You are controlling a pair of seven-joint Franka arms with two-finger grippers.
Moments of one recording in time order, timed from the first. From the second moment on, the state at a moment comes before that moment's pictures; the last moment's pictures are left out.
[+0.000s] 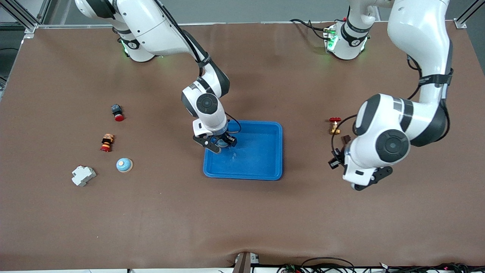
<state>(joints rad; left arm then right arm) -0.25 0.57 -0.10 -1.37 0.05 1.76 -0.86 0.69 0.68 0.01 -1.79 0.04 2.52 1.22</state>
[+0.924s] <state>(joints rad) -0.52 0.61 -0.10 -1.39 -0.04 1.87 -1.22 0.70 0.70 0.01 -1.69 0.03 2.41 1.24</state>
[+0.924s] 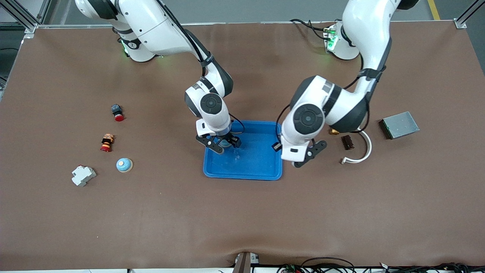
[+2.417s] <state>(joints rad) -0.61 0.73 -0.09 -1.54 -0.04 2.12 -1.28 0.31 0.43 -0.02 -1.71 0.01 2.05 0.39</state>
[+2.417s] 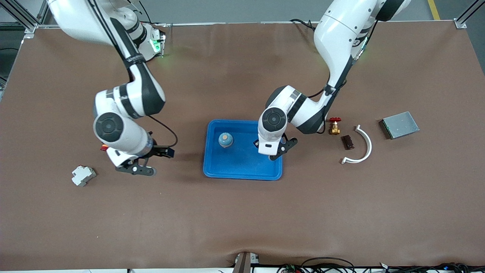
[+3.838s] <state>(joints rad) -0.63 0.75 -0.09 -1.57 -0.02 2.16 -1.27 -0.01 0.43 -0.02 -2.07 0.01 2.57 -0.13</state>
